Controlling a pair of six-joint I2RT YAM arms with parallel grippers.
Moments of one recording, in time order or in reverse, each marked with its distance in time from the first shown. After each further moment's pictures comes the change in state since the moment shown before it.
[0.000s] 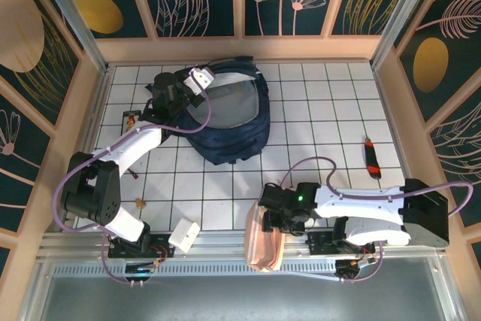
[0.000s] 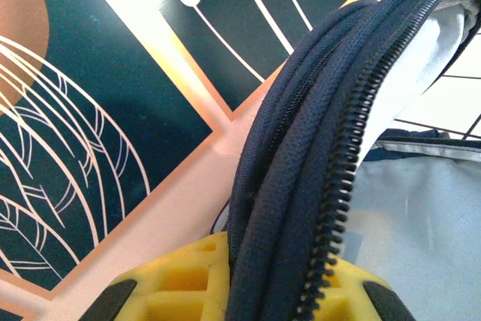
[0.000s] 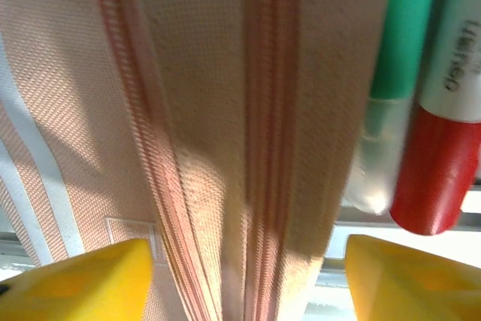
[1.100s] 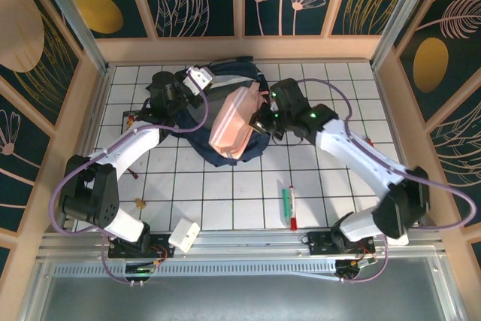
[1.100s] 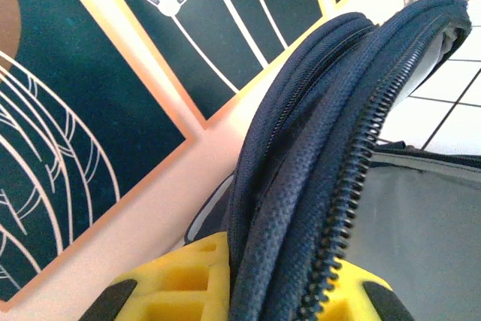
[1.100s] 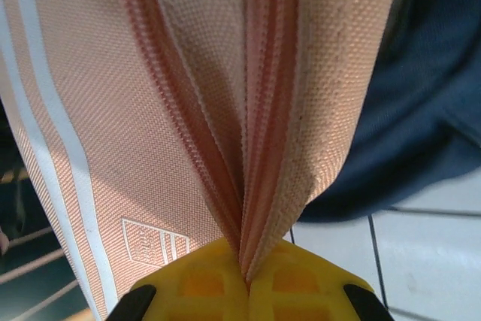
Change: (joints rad) left arm 0.007 -0.025 0.008 -0.045 0.090 -0.078; right arm -0.645 0.278 0.669 0.225 -0.129 -0.257
